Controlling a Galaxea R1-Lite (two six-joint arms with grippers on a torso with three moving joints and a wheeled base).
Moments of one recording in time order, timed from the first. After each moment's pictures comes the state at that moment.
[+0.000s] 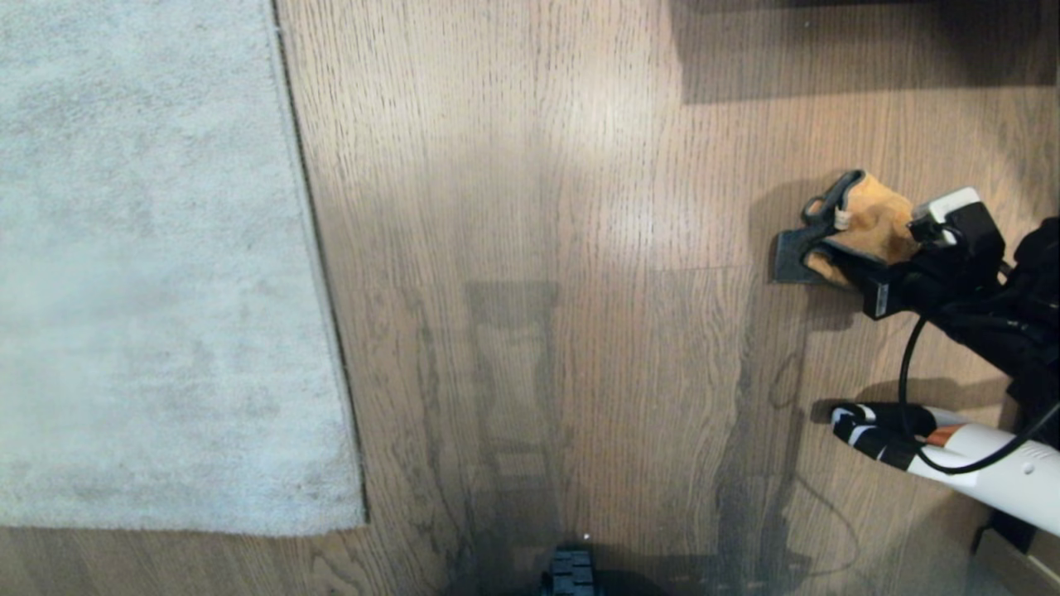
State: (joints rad) left arm 0.00 0.00 0.00 0.01 0.01 -0.06; right arm -0.11 1.79 -0.71 -1.16 0.20 -0.38
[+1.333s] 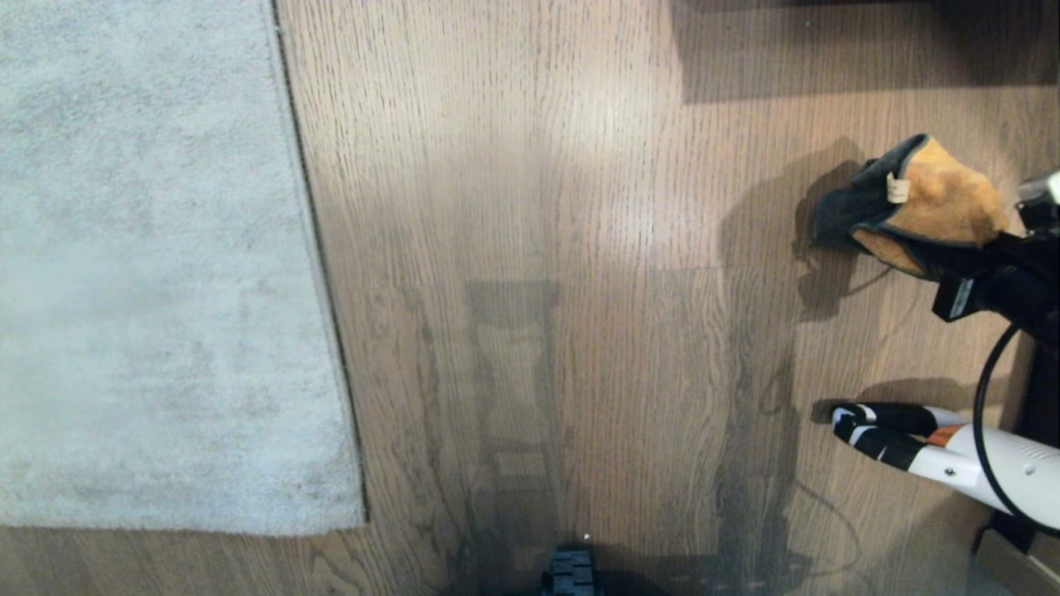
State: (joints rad) left arm 0.00 0.00 0.00 0.01 0.01 -0.06; right arm -0.10 1.47 -0.55 -1.10 0.21 -0.38
